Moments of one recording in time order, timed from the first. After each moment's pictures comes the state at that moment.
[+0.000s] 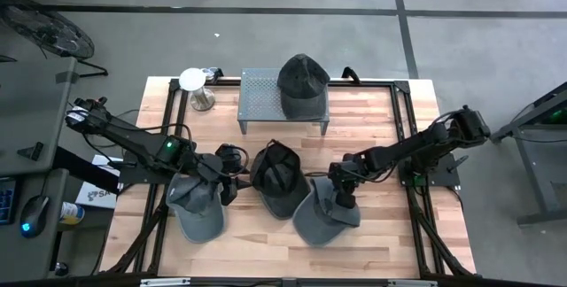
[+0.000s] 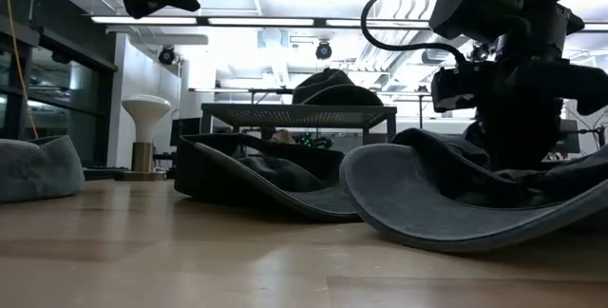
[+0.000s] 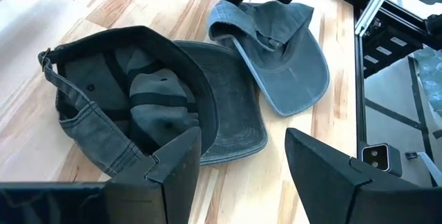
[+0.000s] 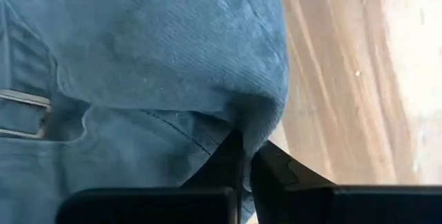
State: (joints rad) left arm -0.38 1.13 0.94 -0.47 -0.28 -0.69; right arm 0.21 1.51 0.66 -0.36 -0.06 0.52
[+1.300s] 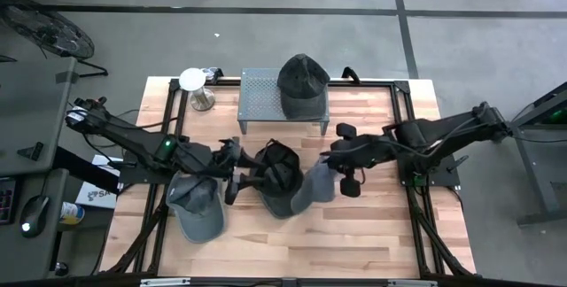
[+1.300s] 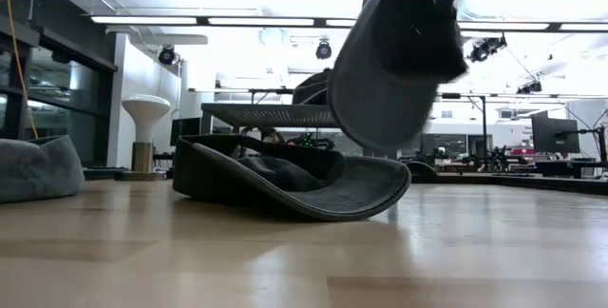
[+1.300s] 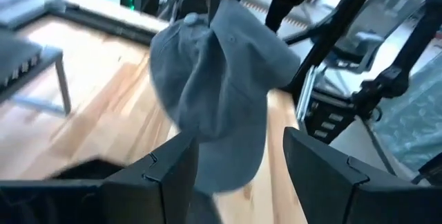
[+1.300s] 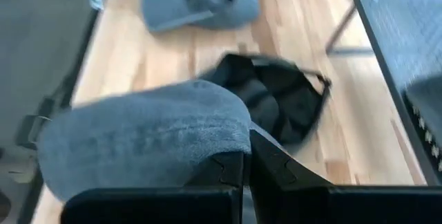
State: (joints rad) left arm -0.38 1.13 0.98 -0.10 -0.33 -0.44; right arm 0.27 1.29 1.32 -0.73 0.17 0.20
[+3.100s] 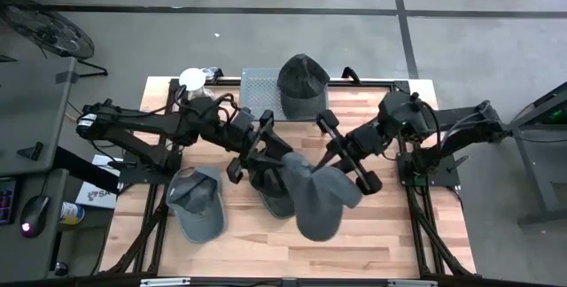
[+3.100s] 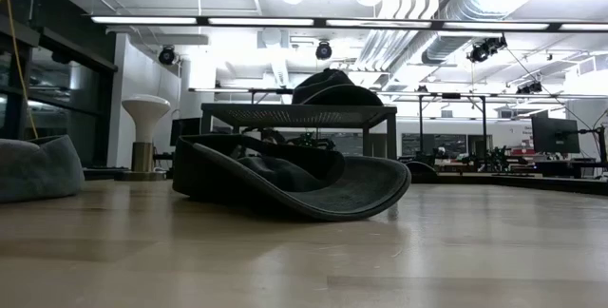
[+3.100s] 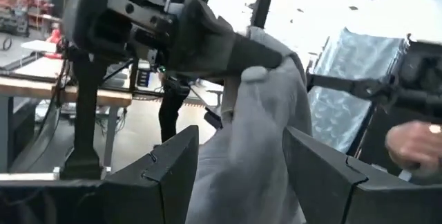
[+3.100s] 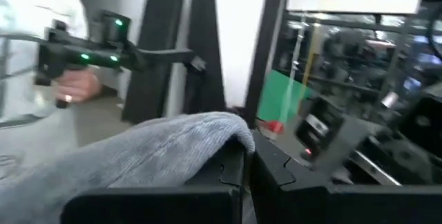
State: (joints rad) left arm -0.11 1.32 1.28 0.26 0.25 -0.30; right arm 0.18 1.34 1.48 -0.03 -0.42 -0.11
